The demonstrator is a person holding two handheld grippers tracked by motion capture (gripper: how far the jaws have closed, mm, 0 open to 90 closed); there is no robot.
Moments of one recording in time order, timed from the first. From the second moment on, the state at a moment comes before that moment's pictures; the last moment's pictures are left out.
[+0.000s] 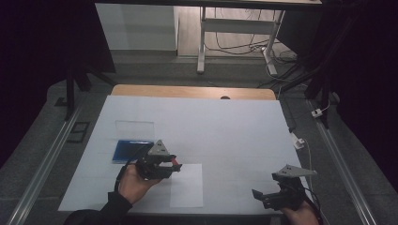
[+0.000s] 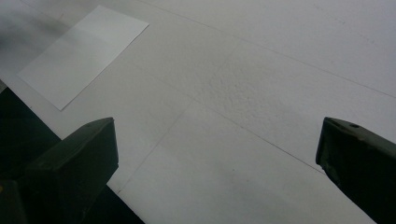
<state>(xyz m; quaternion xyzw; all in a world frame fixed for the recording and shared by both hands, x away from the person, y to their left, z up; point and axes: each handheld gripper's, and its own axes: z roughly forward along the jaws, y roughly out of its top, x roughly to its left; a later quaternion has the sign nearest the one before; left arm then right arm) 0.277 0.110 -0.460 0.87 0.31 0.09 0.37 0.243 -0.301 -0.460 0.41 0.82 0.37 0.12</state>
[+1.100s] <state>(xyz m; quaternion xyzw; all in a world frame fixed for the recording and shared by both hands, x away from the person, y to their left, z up) 0.277 0.076 -0.502 0.90 0.28 0.06 0.33 0.242 -0.301 -0.460 0.41 0.82 0.37 0.12</state>
